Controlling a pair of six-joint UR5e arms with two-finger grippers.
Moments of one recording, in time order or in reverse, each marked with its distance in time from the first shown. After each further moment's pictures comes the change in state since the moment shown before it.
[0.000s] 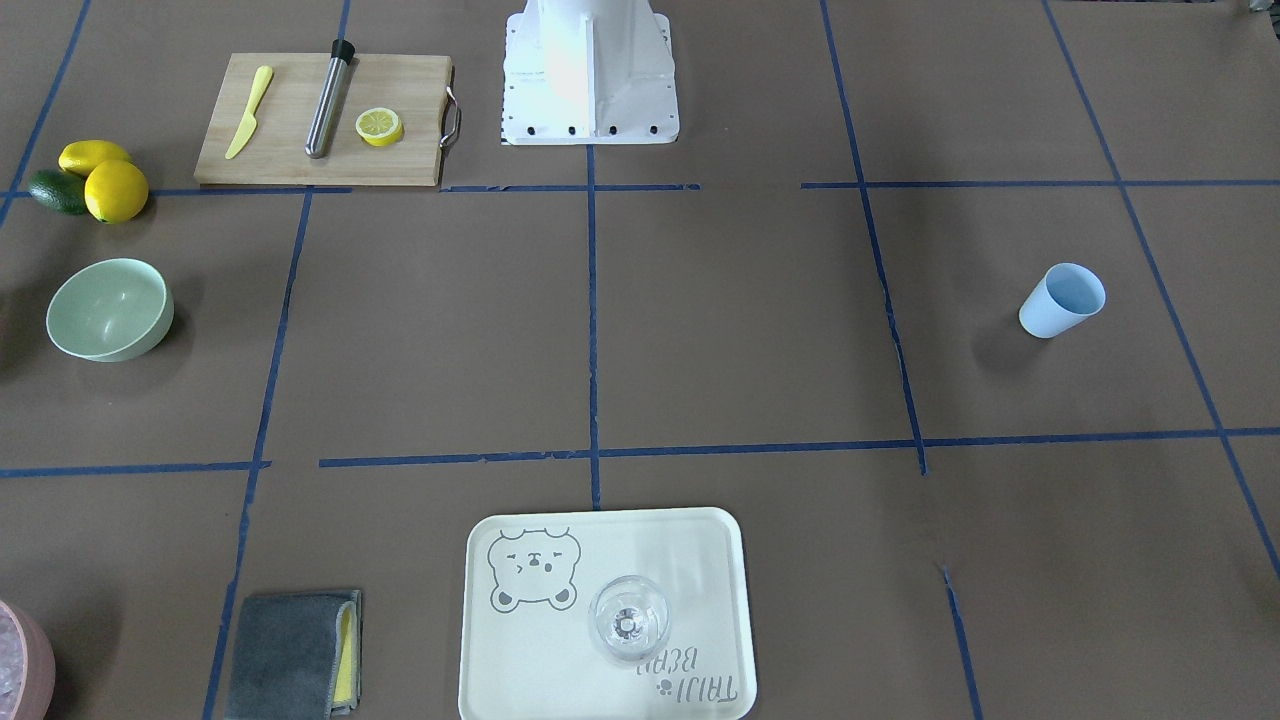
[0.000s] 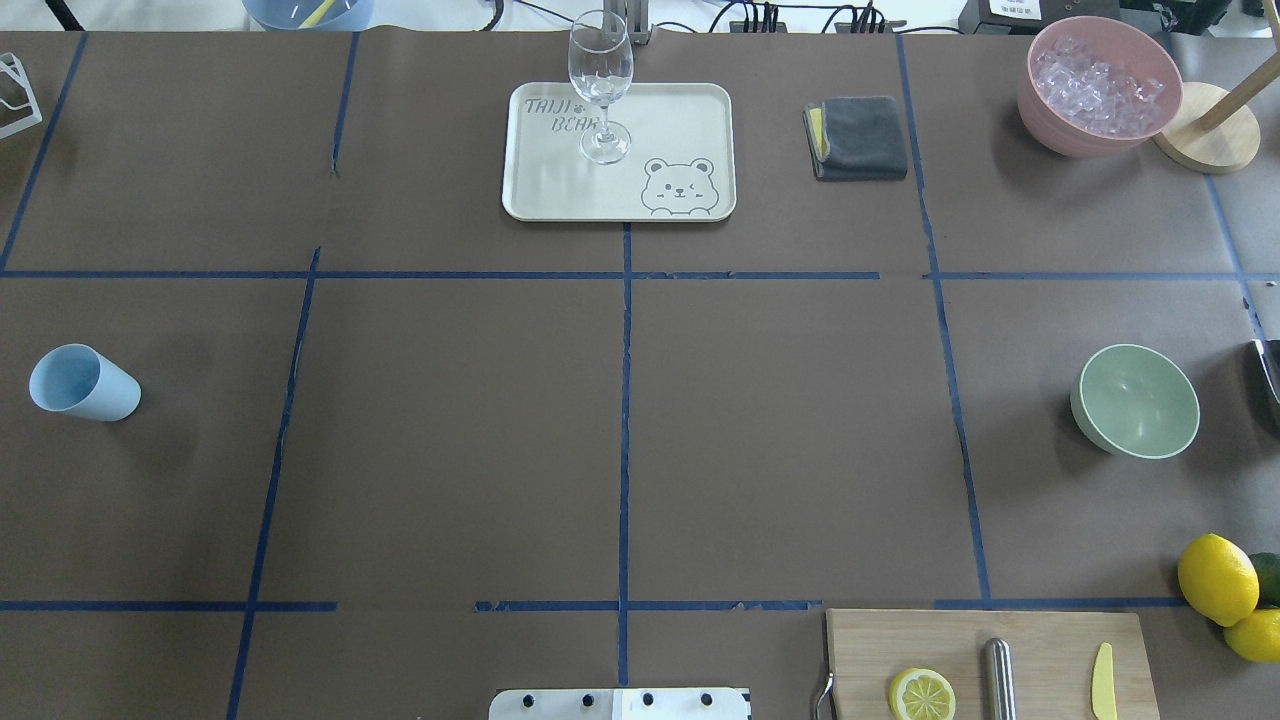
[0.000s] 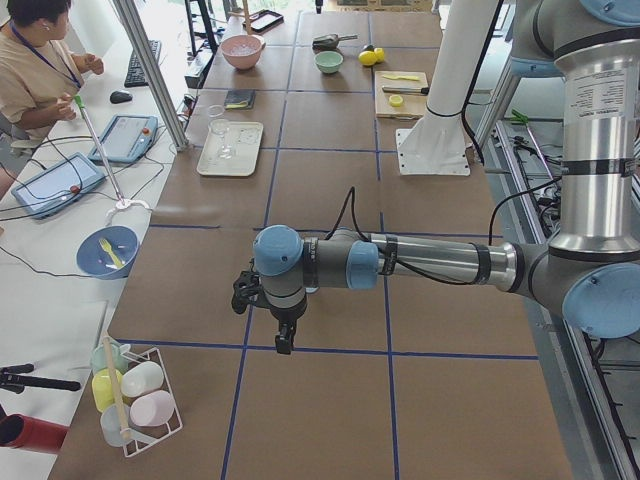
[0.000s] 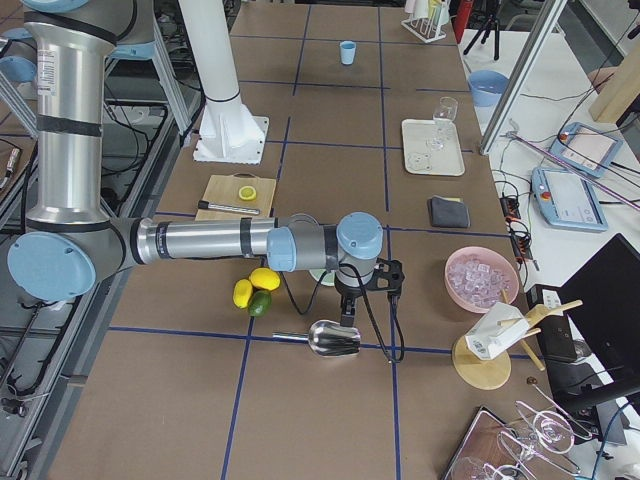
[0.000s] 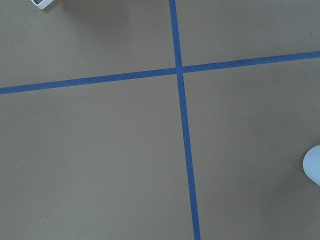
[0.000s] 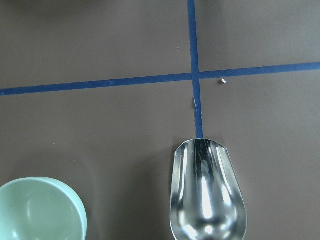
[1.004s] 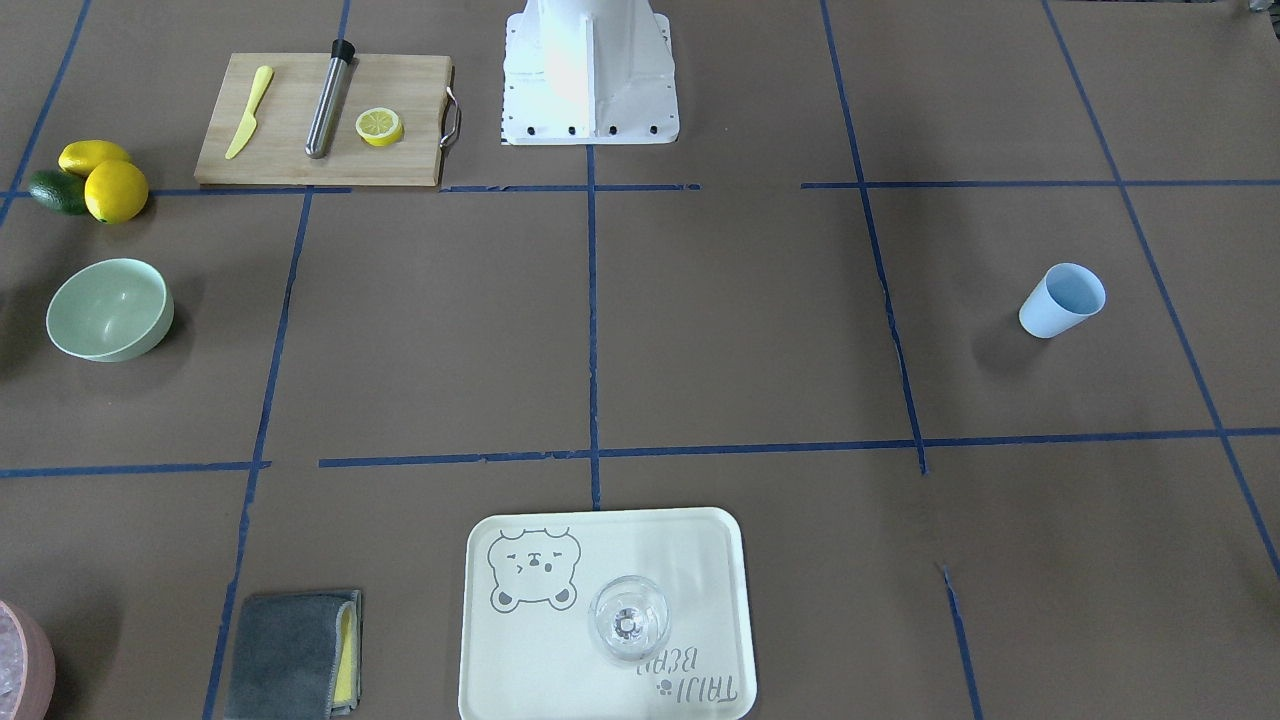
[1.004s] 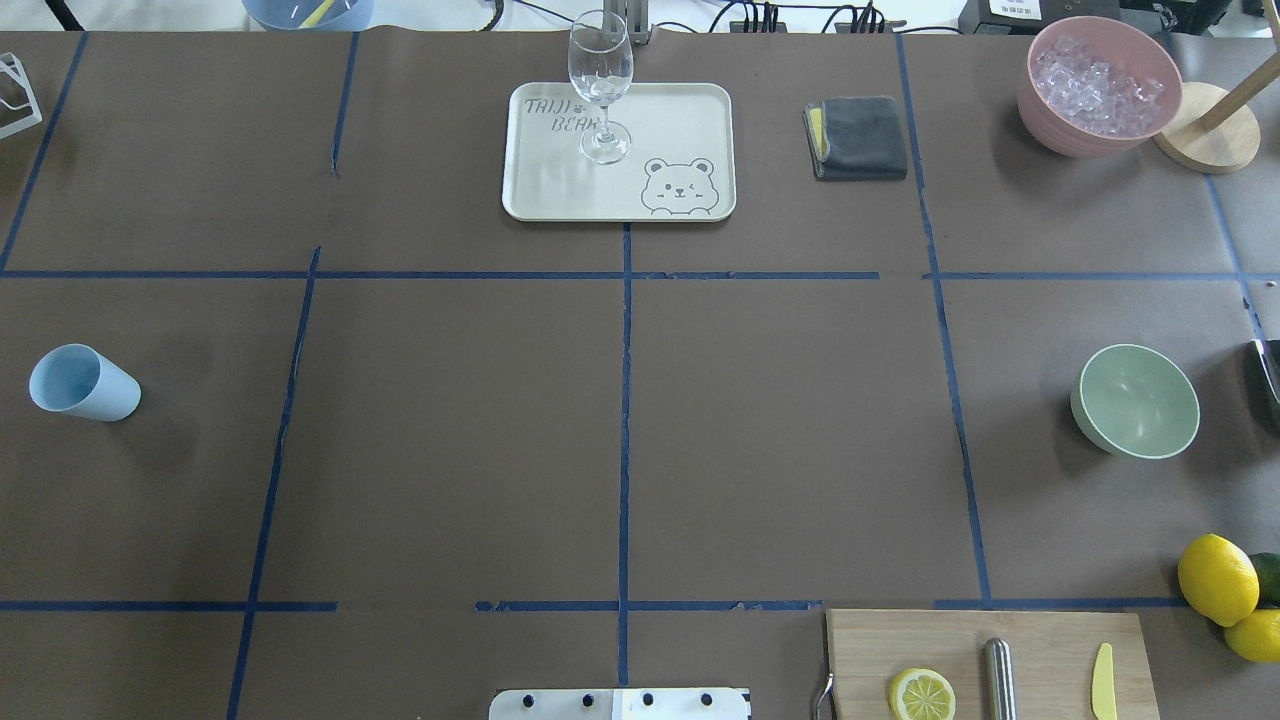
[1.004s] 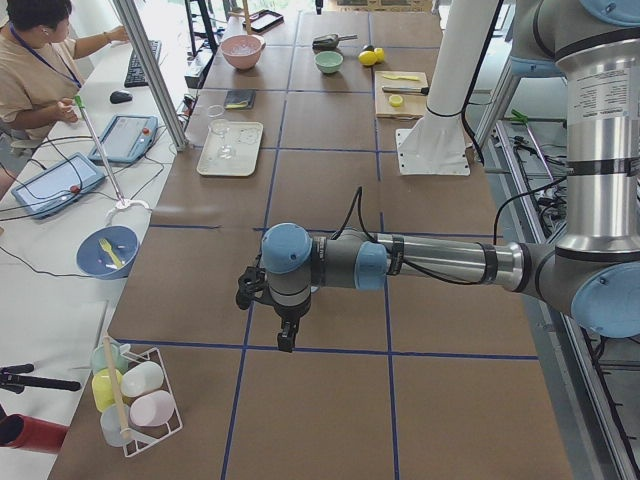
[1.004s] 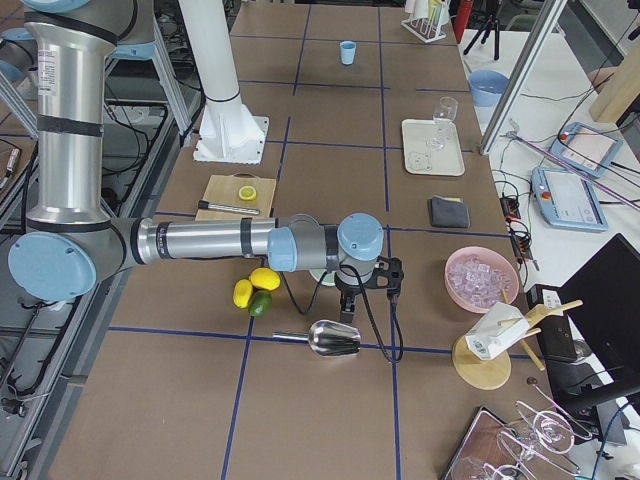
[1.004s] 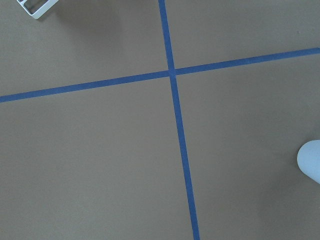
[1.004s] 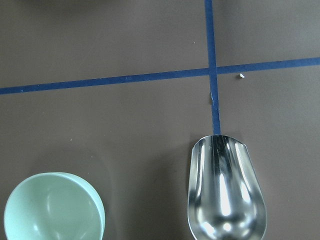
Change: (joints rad) left arm -0.004 0.027 -0.026 -0.040 -0.006 0.016; right arm -0.010 0.001 -0.002 -0.001 0.077 0.003
